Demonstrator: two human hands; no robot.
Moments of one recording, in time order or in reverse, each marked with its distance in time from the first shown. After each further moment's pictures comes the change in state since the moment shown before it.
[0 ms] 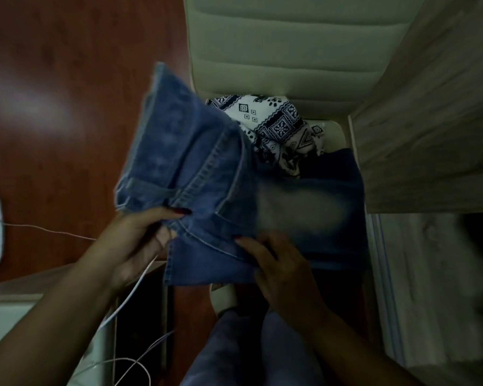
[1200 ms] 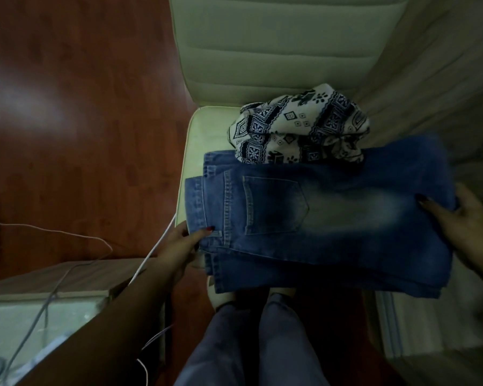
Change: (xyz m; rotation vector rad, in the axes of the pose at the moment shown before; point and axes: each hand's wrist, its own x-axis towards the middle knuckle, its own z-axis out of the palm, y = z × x) left_hand 0.046 -0.119 -0.027 0.352 0.310 -0.293; right_hand -0.023 0.183 -0.168 0.307 0.187 1.001
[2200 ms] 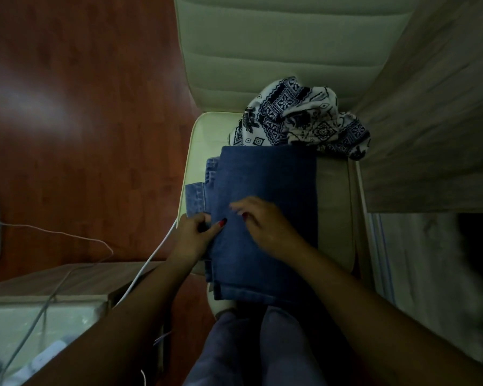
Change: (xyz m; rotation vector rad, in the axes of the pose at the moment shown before) left_hand 0.020 0.014 0.013 0.411 0.013 0.347; right_hand -0.066 -0.077 0.231 -0.202 -0.651 -0.537
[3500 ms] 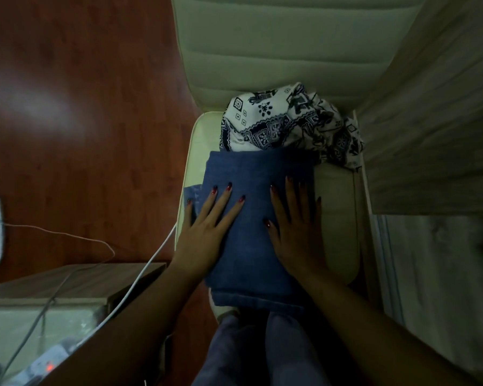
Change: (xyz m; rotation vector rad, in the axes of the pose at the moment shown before) left_hand 0.005 -0.004 0.014 1.171 0.071 0.683; right_hand -0.021 0.078 0.017 -0.692 0.356 0.032
